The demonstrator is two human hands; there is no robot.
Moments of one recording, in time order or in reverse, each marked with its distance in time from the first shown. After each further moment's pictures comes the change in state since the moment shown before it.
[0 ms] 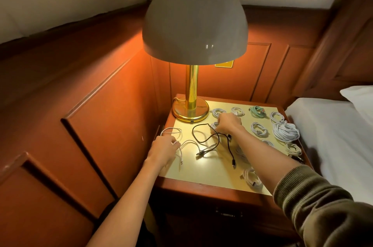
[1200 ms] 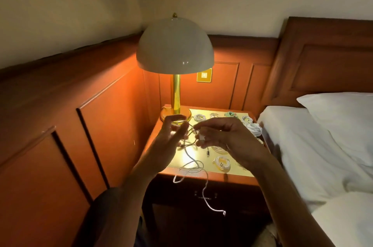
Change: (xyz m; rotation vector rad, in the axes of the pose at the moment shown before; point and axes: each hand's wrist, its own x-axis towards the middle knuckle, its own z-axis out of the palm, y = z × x) left_hand -0.203 0.110 -0.069 -0.757 0.013 0.403; right_hand -0.329 0.038 -0.100 1.387 -0.064 -0.650
